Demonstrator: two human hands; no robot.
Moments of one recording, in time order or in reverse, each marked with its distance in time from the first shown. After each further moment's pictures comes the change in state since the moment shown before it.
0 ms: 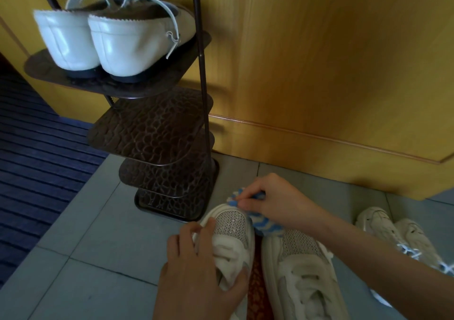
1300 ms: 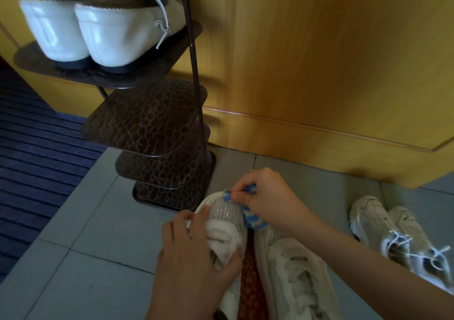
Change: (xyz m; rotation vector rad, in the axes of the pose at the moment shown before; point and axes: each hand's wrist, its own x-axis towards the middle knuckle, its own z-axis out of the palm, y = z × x) left_hand -0.003 0.002 -0.001 -0.003 -0.052 -0.009; right_hand -0.017 -0.006 0.010 0.049 0.143 0.055
